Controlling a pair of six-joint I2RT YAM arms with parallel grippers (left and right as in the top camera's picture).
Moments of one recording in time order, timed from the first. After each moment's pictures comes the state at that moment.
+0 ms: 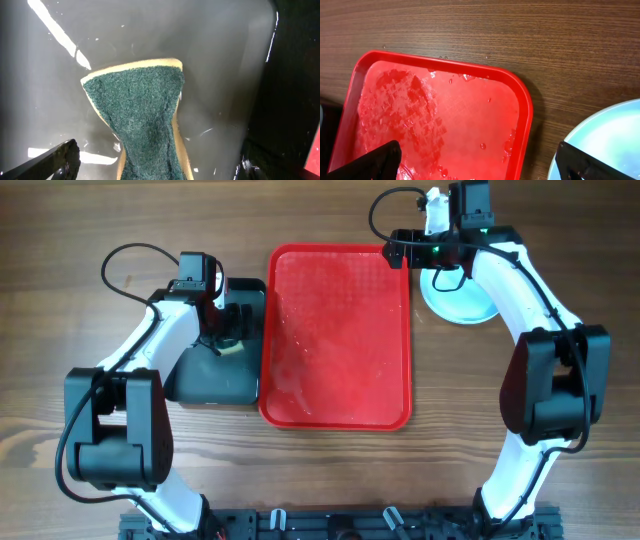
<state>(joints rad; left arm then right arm) -0.07 1.84 1.15 -0.59 0.05 -0.18 0.11 2.06 1.61 -0.54 -0.35 0.10</state>
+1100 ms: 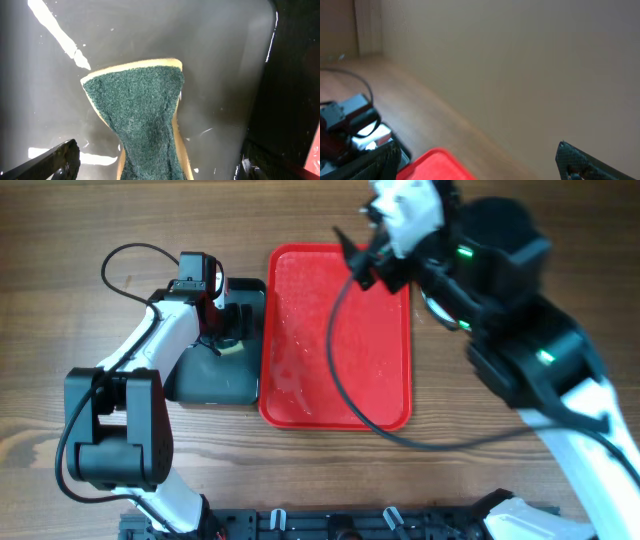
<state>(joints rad) -0.07 1.84 1.15 -0.59 0.05 -0.18 0.53 1.31 1.61 -0.49 -0.01 -0.34</state>
